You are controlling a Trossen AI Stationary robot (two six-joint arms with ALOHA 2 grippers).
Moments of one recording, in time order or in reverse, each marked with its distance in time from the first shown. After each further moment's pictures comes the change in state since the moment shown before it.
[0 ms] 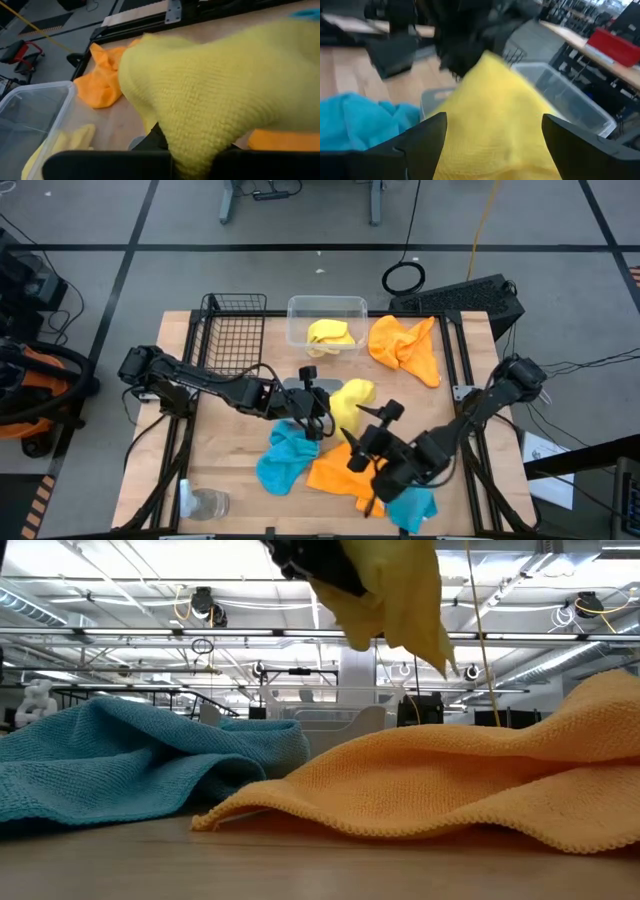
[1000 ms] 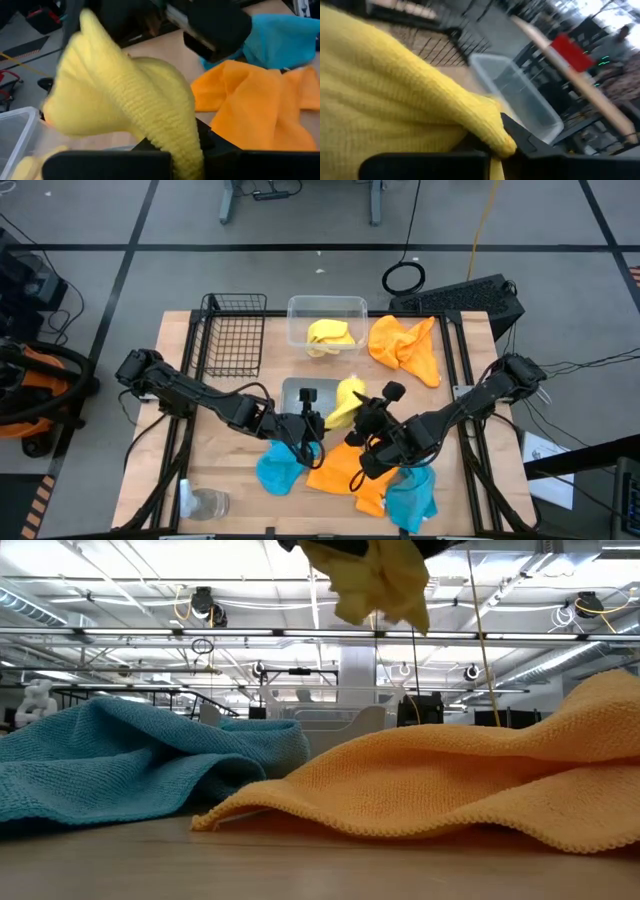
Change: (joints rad) left arm -0.153 0.002 0.000 0.004 0.022 0.024; right arm -0.122 -0.010 0.000 -0.186 0.063 -0.074
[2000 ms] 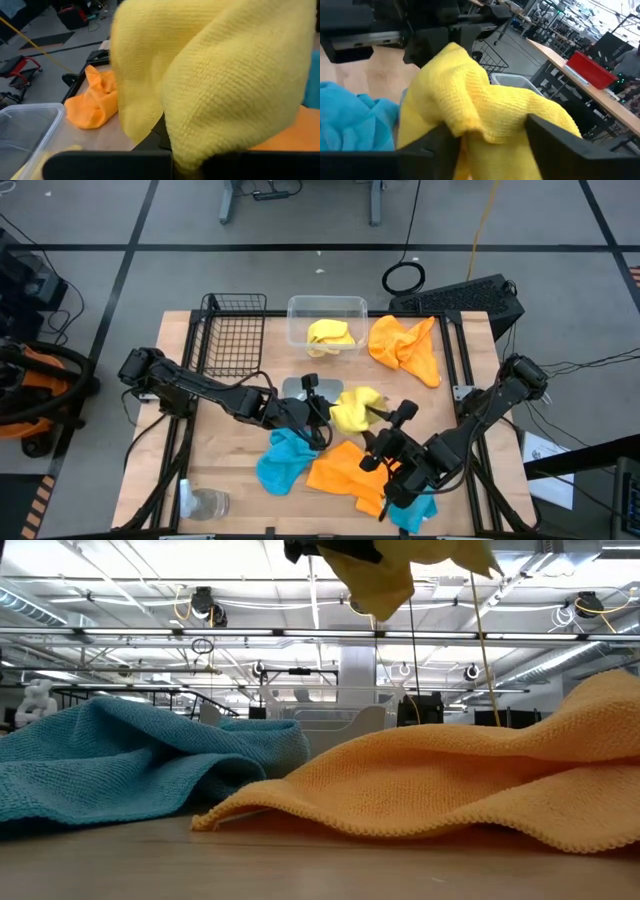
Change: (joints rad) left arm 0.087 0.010 -0.001 0.124 -0.058 -0.047; right arm 0.181 -0.032 -0.002 0.016 0.049 0.087
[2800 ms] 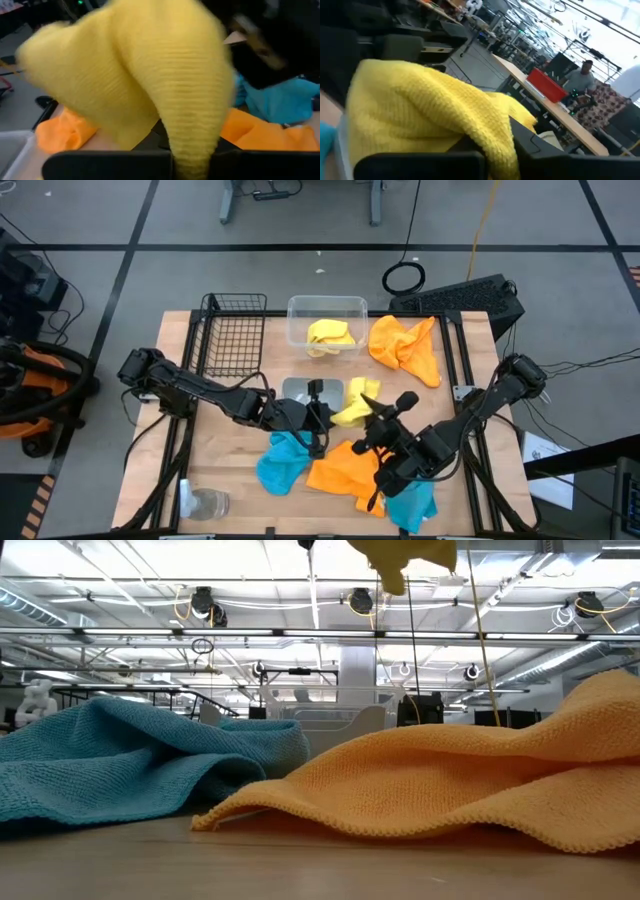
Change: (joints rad) left arm -0.021 0.000 0.003 0.083 0.117 0.022; right arm -0.067 0.000 -0.002 0.116 0.175 -0.213
